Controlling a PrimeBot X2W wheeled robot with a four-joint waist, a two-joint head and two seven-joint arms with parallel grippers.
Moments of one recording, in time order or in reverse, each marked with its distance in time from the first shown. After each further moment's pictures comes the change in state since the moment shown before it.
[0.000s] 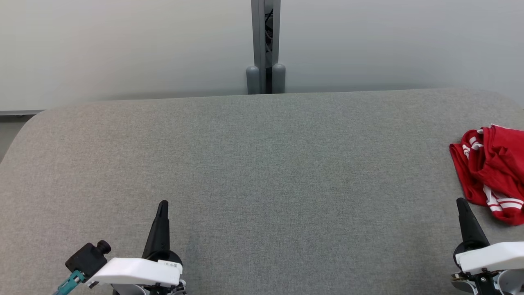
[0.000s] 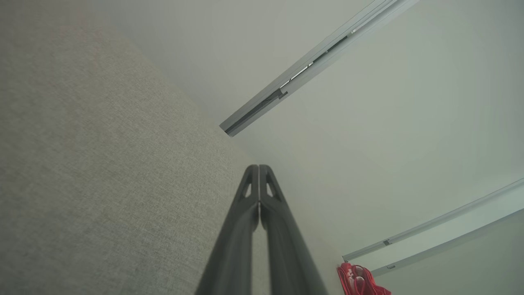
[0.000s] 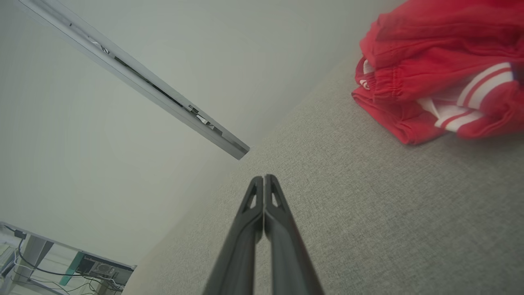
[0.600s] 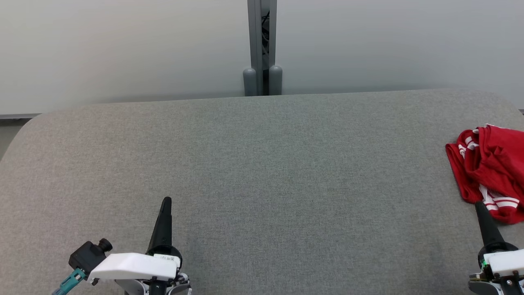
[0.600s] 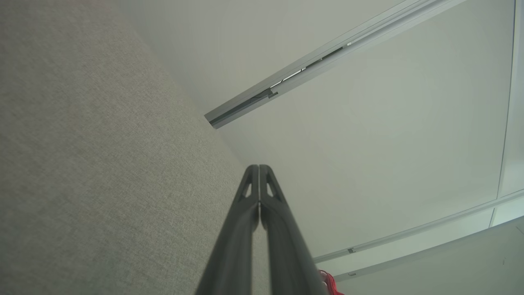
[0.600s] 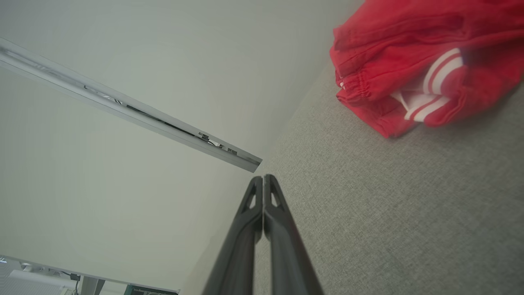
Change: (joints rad) left arm -0.025 0.001 -0.022 0.010 -0.184 -0.017 0.019; right arm 0.021 -0.001 -0.093 -0.032 0.228 0.000 0.094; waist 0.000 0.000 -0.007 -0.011
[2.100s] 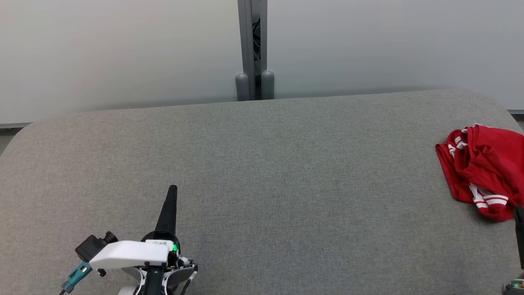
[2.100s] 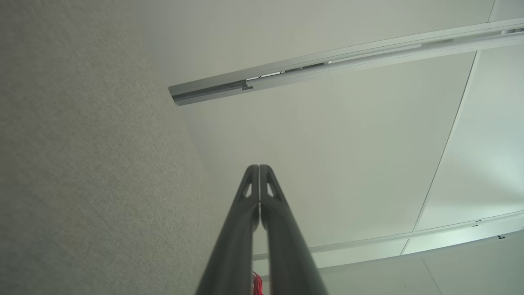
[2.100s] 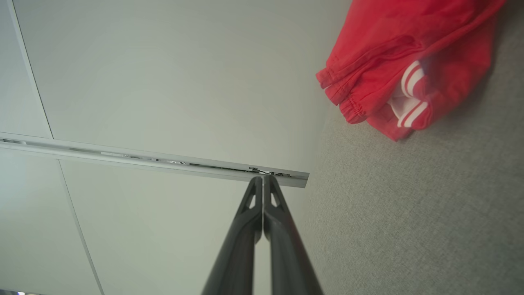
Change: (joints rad) left arm -0.057 0.001 -0.035 0.013 -0.323 -0.030 0.035; right arm 0.040 -0.002 -0.162 -0.057 0.398 0.000 0.165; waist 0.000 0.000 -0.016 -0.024
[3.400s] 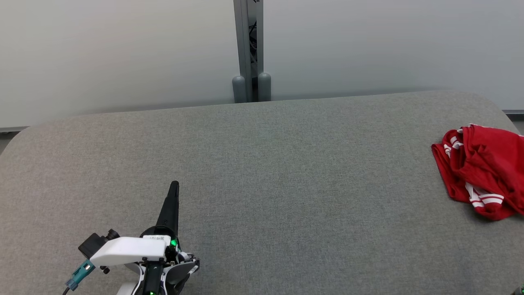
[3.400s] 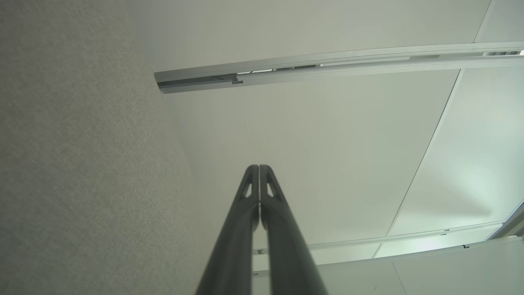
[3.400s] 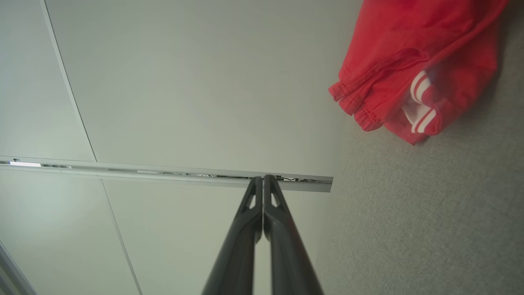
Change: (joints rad) left arm -0.020 0.001 -0.012 0.002 -0.117 -0.011 0.014; right arm 0.016 -0.001 -0.058 -0.023 0.144 0.000 0.056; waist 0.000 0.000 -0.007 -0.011
